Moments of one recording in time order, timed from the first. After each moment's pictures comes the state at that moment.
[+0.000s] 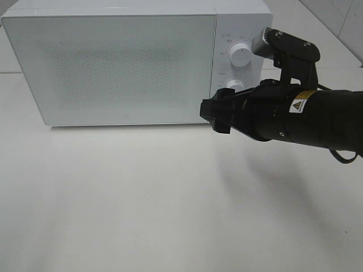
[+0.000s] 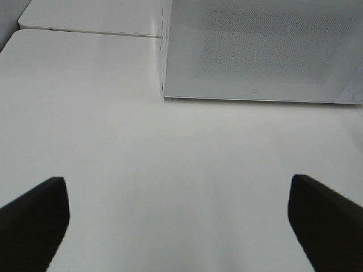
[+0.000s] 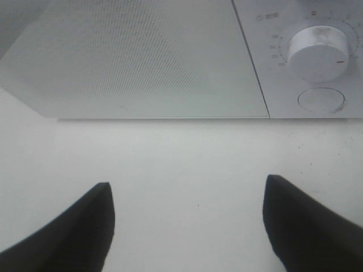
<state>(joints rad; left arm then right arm) 0.03 0.00 -0.51 -0.17 1.04 0.05 0.63 1.47 -0.58 0.29 -0.33 0.17</state>
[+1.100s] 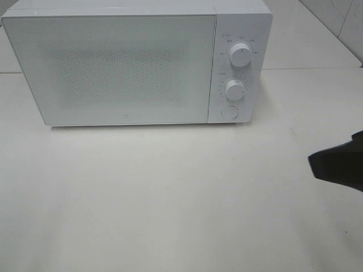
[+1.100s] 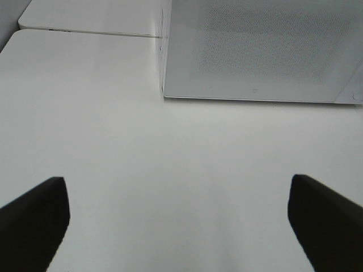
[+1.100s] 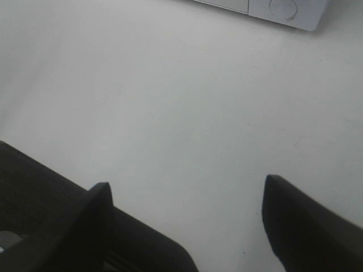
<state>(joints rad) 0.03 0.00 -0.51 -0.17 1.04 0.05 0.59 0.75 -0.62 0.01 0.72 0.14</state>
